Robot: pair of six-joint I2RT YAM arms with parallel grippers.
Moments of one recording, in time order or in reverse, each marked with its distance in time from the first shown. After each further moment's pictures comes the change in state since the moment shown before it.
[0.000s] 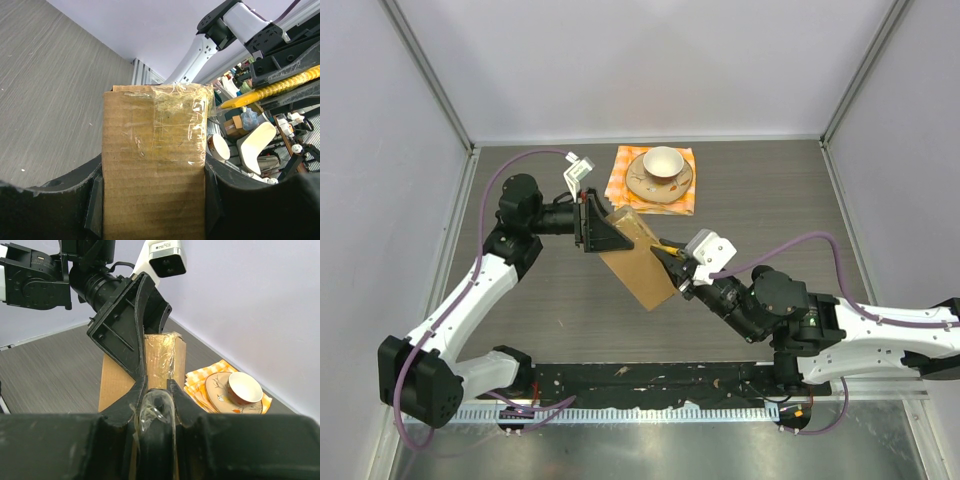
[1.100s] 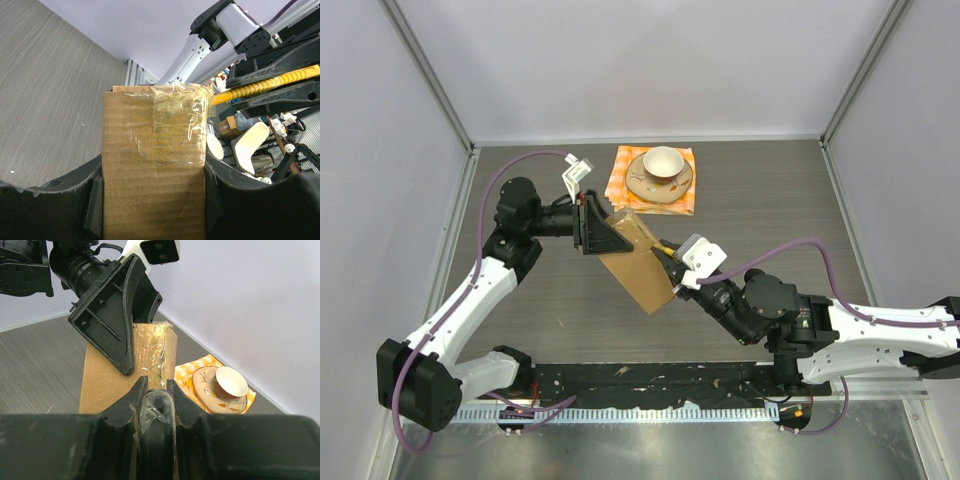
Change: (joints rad) left arm -0.009 -0.018 -0.019 0.055 0.007 -0.065; right arm 0.000 0.018 -0.023 0.021 0.054 -0.064
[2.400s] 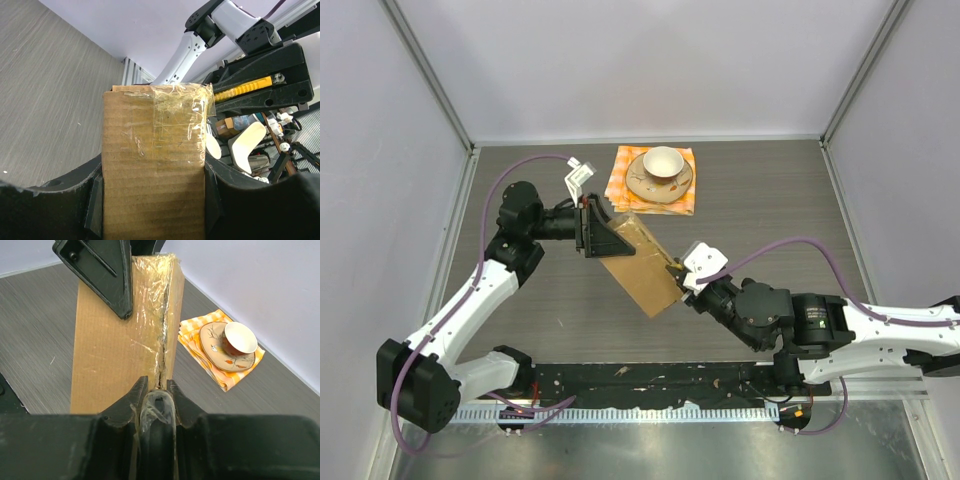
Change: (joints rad) left arm -0.013 -0.010 -0.031 0.032 -0.012 -0.025; right arm 0.029 -0.046 0.027 -0.354 0.044 0.204
